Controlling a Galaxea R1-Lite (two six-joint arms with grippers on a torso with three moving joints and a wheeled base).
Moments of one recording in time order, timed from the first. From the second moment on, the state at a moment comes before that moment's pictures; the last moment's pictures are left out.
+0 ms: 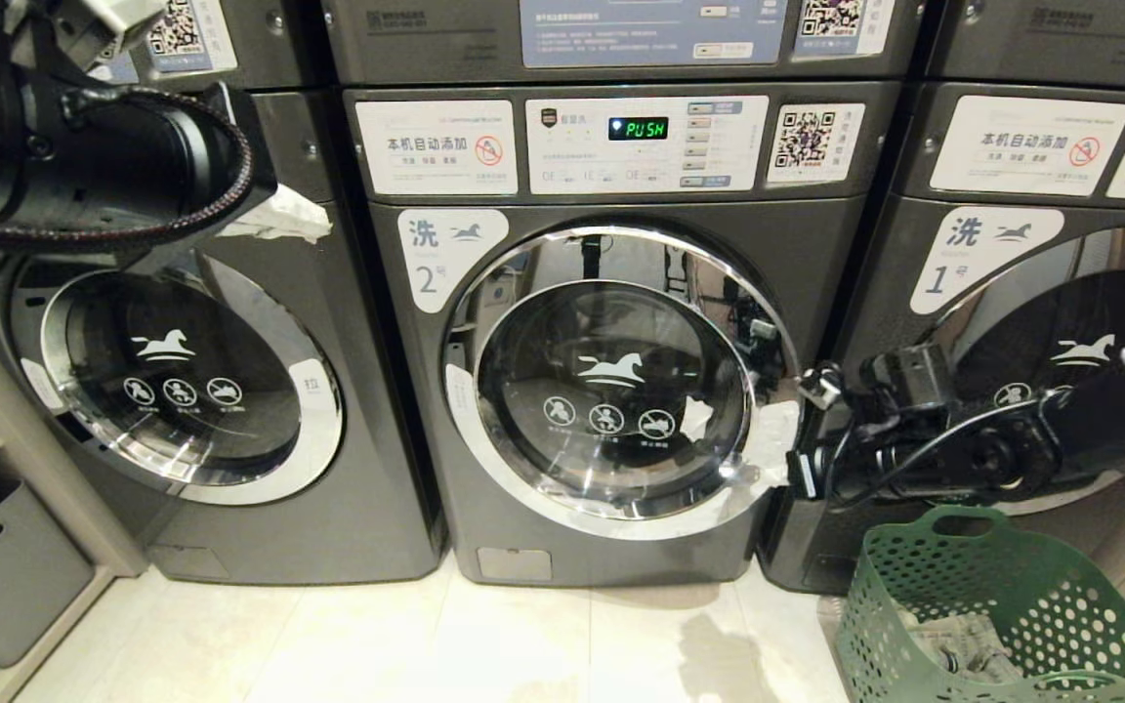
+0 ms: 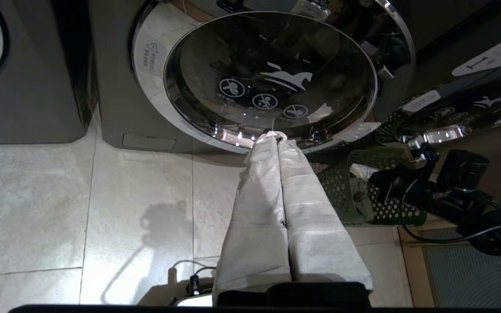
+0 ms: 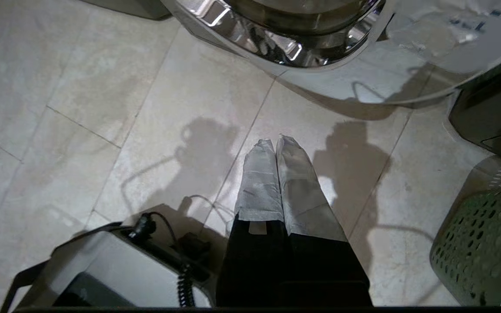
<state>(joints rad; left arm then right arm) -0.43 1.55 -1.75 0.58 0.04 -0.43 0.13 2.09 -1.09 -0.28 0.36 -0.01</state>
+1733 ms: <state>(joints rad) -0.46 1.54 -1.67 0.62 0.12 -0.36 0.13 2.48 -1.44 -0.73 0.02 -0.04</state>
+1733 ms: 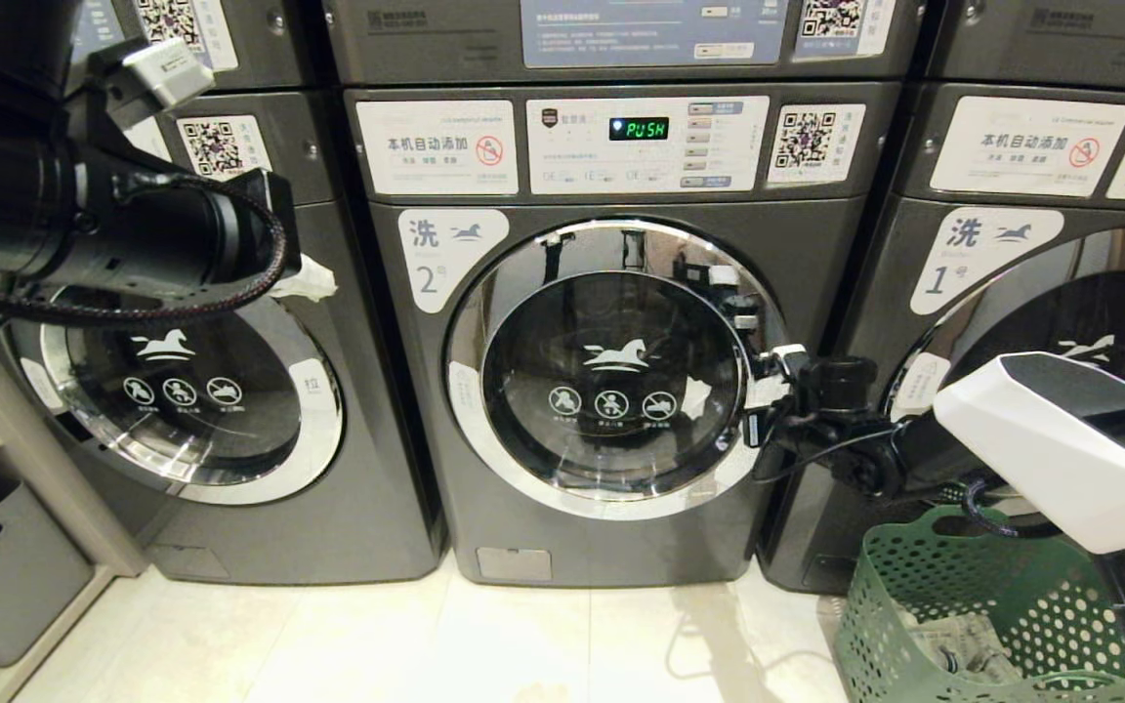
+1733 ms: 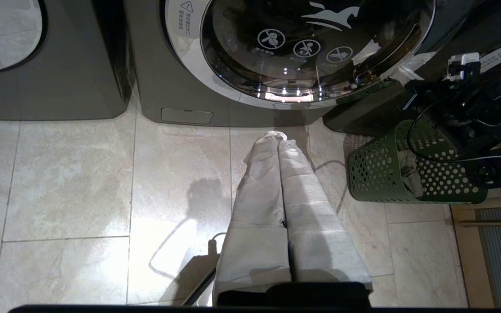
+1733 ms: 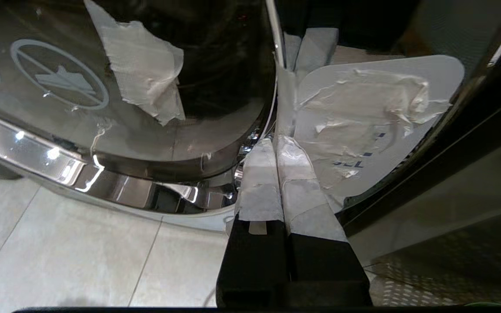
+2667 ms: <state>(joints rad) -0.46 1.55 -1.67 0.62 0.12 -0.36 0.10 2.68 -1.78 -0.73 -0.06 -0.05</state>
